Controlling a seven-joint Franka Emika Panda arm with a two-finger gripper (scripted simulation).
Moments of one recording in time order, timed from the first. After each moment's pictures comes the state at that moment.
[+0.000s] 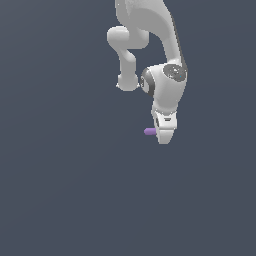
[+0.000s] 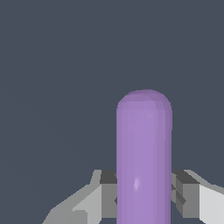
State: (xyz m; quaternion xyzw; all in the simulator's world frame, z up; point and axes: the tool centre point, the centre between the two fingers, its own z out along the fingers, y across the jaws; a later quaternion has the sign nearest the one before) arm -0.060 0.135 0.129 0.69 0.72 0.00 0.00
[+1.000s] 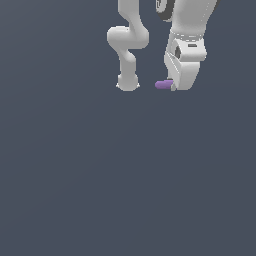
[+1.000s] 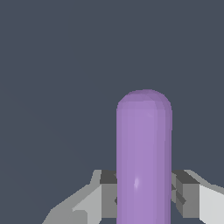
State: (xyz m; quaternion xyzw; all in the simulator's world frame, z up) arm -0.119 0.159 0.336 0.69 0.72 0.00 0.00
